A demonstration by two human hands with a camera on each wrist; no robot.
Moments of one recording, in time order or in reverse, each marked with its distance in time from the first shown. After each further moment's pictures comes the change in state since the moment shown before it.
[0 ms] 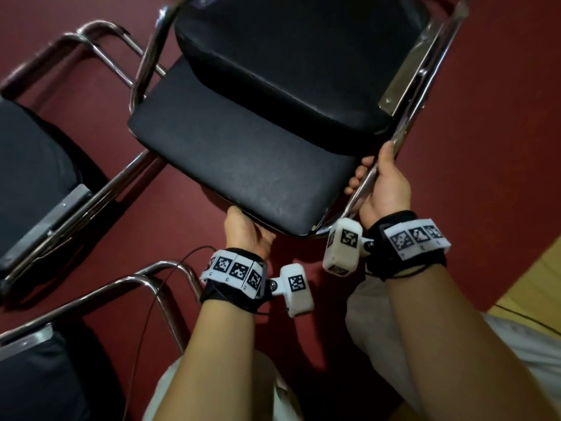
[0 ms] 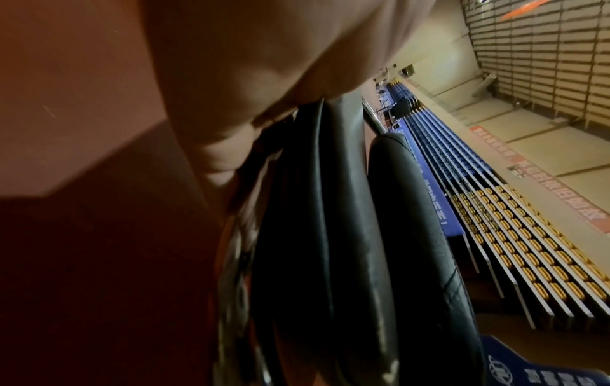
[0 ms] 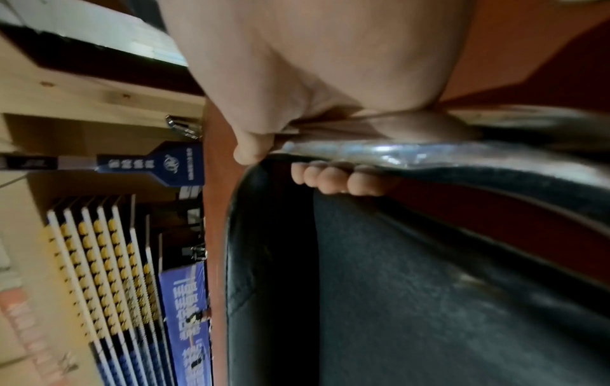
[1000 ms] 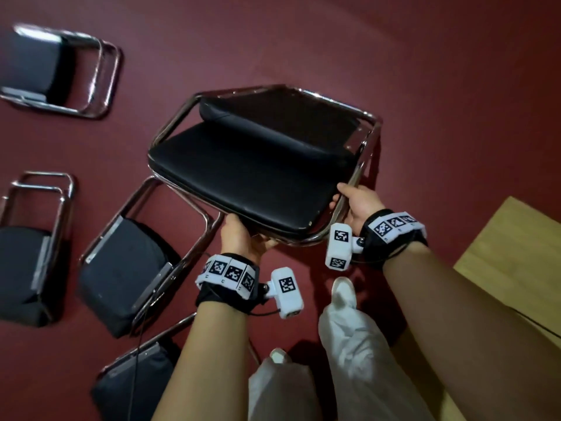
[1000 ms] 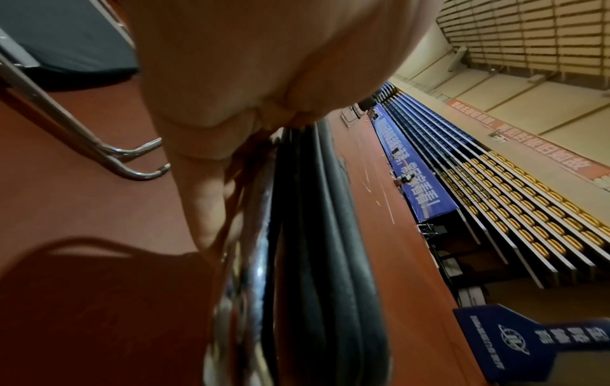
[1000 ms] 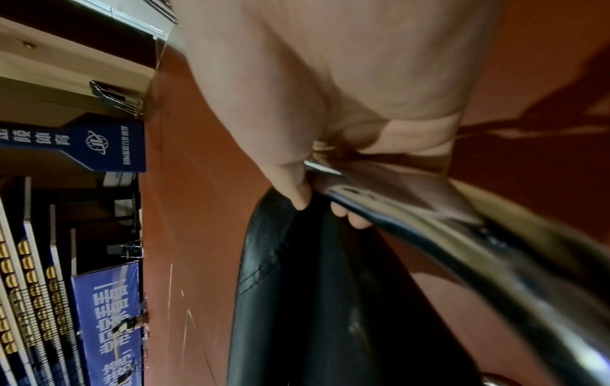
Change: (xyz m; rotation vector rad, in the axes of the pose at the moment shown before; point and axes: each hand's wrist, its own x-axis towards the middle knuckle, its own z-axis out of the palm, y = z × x) left_hand -0.304 0.198 0.330 0.359 0.116 0.033; right_hand -0.108 -0.409 0.082 -0.153 0.005 0.310
